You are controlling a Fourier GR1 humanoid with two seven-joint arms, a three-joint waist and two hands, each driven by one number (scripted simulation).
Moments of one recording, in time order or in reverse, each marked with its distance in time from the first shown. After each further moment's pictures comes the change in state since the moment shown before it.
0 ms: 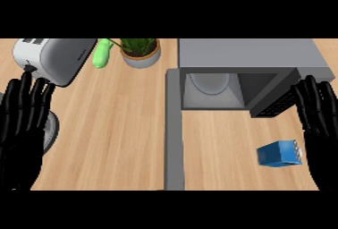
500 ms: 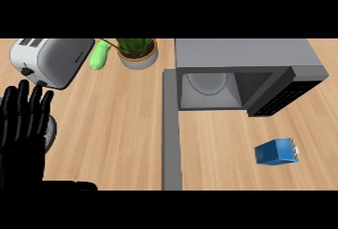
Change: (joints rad) left arm 0.058 -0.042 -0.008 -0.014 0.037 0.056 0.018; right arm 0.229 -0.151 -0.214 -0.205 -0.429 0.273 0.028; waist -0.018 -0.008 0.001
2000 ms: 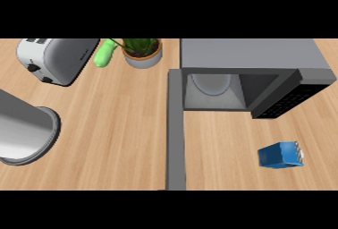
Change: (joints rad) left arm 0.680 -0.009 0.124 -0.250 0.282 -0.320 -0.250; right arm 0.167 0.193 -0.217 0.129 0.203 0.347 -0.230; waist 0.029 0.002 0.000
